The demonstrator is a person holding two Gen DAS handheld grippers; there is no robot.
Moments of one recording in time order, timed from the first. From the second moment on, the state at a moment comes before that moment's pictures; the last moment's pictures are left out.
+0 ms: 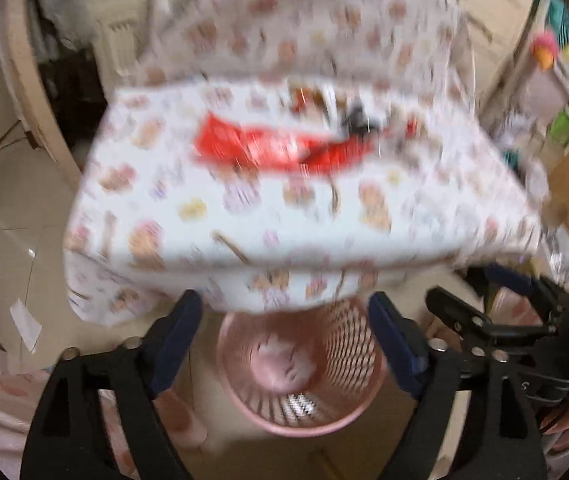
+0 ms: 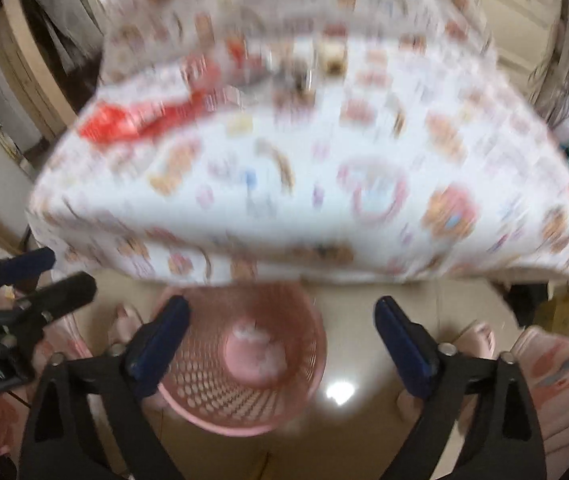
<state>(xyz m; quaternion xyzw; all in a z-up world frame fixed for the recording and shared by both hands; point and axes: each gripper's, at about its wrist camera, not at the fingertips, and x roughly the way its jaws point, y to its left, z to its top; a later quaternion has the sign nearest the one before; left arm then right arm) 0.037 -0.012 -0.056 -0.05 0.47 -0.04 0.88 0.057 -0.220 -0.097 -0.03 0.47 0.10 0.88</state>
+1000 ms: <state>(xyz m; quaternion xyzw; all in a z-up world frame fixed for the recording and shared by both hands) 0.033 0.016 -0.035 -0.13 0.42 -0.02 0.90 0.036 -0.226 -0.038 -0.04 0.35 0.09 0.93</state>
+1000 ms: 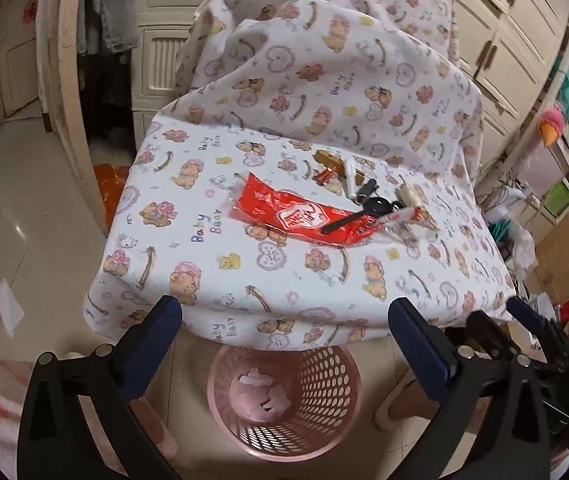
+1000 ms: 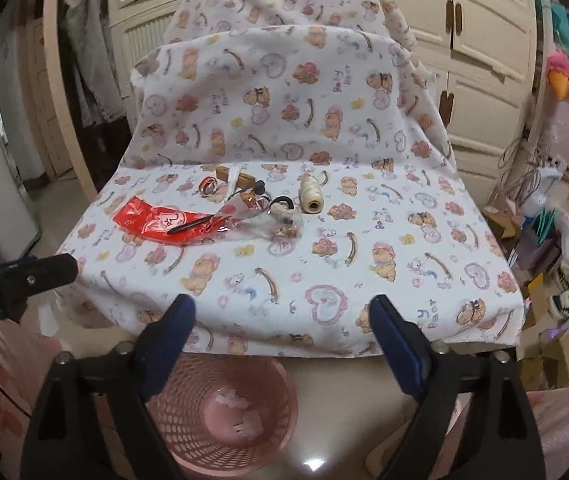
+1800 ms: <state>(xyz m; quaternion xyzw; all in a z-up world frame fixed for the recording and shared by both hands) 0.065 0.012 -0.046 -0.13 0.42 0.03 0.90 0.132 -0.235 0.002 0.01 0.38 0.15 0.91</state>
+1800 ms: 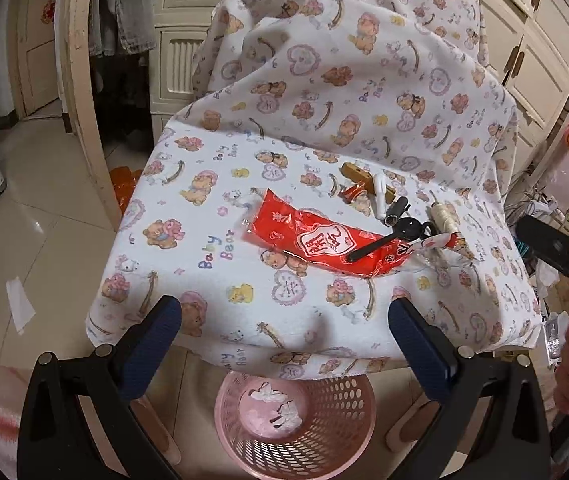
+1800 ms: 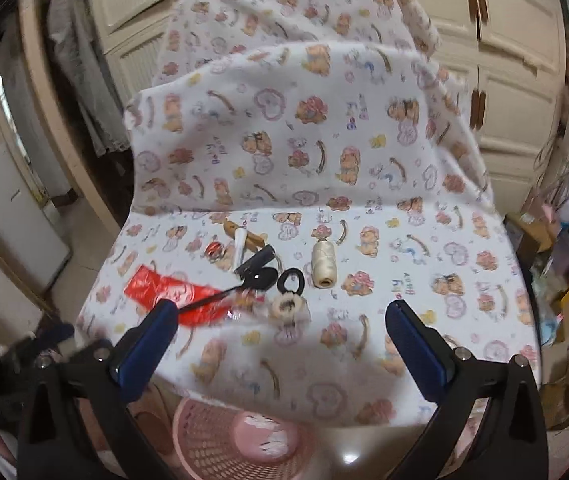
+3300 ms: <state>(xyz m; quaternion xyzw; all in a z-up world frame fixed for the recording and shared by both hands) 0.108 -0.034 -0.023 -0.01 0.44 -0.03 0.90 0.144 -0.230 -0.059 -0.01 0.50 0.24 0.83</state>
